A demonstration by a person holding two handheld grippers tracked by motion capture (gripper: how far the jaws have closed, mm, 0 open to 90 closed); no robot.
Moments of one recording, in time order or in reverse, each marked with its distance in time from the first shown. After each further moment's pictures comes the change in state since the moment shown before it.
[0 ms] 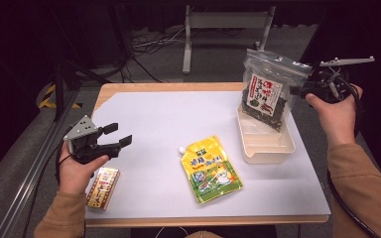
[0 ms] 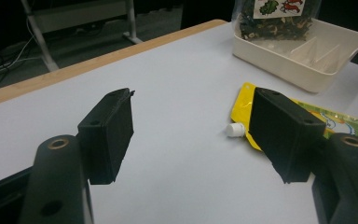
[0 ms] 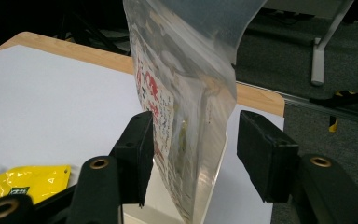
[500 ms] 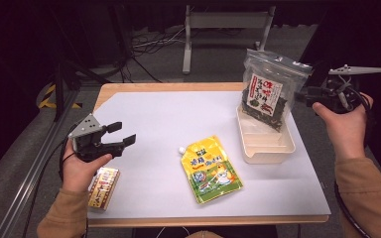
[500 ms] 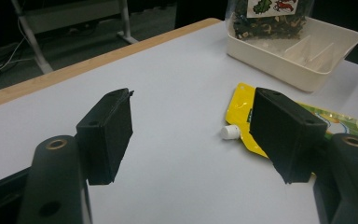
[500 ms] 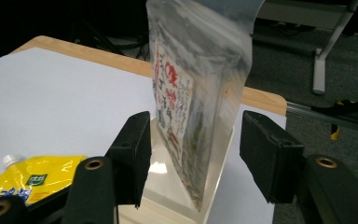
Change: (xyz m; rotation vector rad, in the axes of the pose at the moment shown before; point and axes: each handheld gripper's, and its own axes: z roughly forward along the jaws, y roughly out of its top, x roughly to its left) left arm -0.003 0.006 0.006 0.011 -0.022 0.015; right arm 0.013 -0.017 -0.029 -0.045 0.016 -0.017
